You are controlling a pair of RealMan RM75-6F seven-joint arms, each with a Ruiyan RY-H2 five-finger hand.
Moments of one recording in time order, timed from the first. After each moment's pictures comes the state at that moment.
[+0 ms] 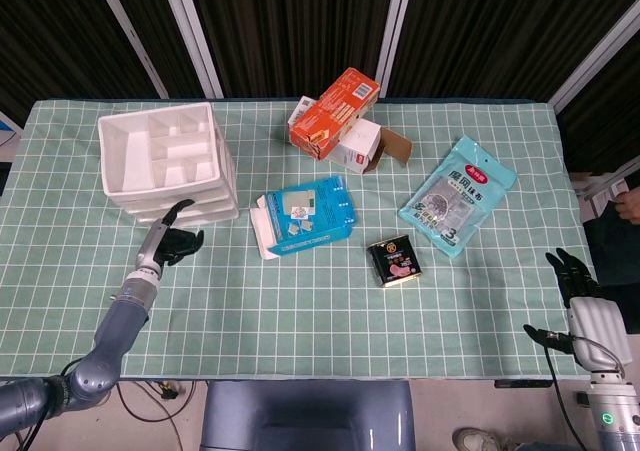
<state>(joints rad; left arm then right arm) -0.57 -1.42 -0.43 -1.72 0.56 0.84 -0.32 0.08 -1.13 0.09 -1.67 -1.46 1.47 0.04</state>
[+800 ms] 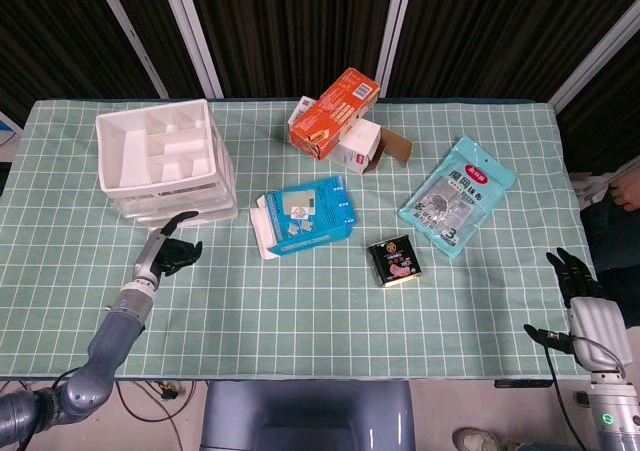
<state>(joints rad) -0.52 -1.39 -0.40 -1.77 0.64 0.85 -0.36 0.08 -1.13 0.09 -1.67 -1.47 1.47 0.04</state>
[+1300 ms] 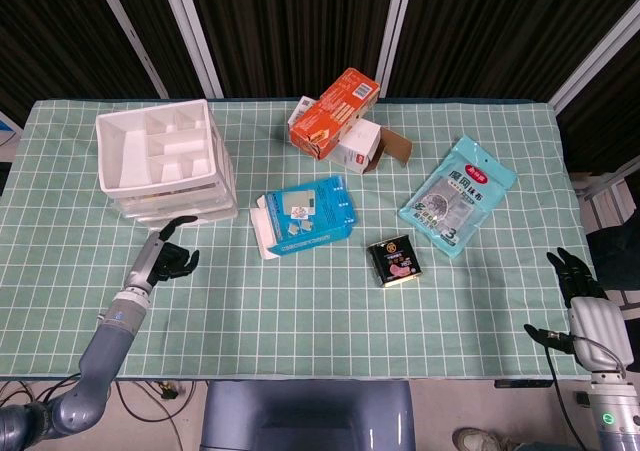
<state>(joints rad) -0.49 -1.36 -0.30 -1.82 0.85 0.98 -0.20 0.08 -1.13 0.09 -1.67 -1.47 1.47 0.04</state>
